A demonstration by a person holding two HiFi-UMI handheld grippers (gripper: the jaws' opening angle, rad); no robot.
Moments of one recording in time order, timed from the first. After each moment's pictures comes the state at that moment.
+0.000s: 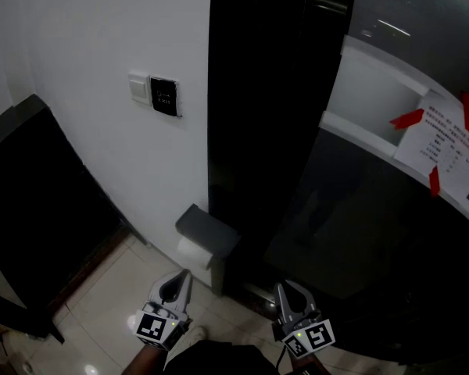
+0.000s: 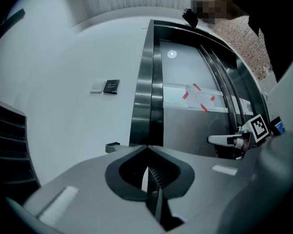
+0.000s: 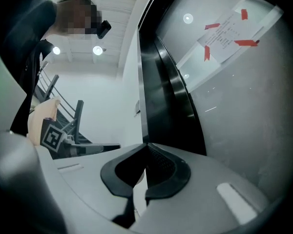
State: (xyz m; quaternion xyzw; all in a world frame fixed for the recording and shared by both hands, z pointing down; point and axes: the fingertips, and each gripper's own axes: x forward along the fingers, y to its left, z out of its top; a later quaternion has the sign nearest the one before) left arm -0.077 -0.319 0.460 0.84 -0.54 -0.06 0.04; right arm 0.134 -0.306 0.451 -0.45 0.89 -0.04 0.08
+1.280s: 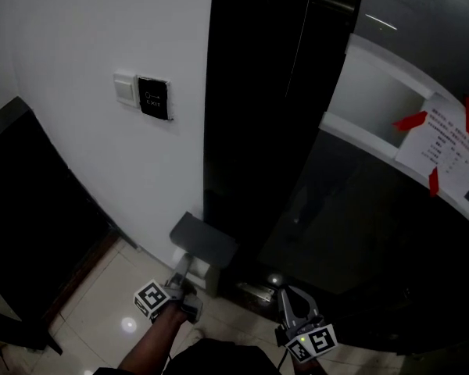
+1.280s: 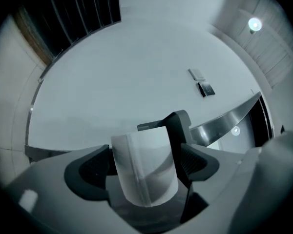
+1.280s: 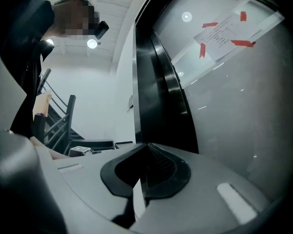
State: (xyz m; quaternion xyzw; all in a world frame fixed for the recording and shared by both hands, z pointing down) left arm -0.105 -0.424 0.590 0.65 -0.43 -0.35 0.52; right arm 0.138 -0.316 0.465 -0.49 0.87 -0.05 0.05
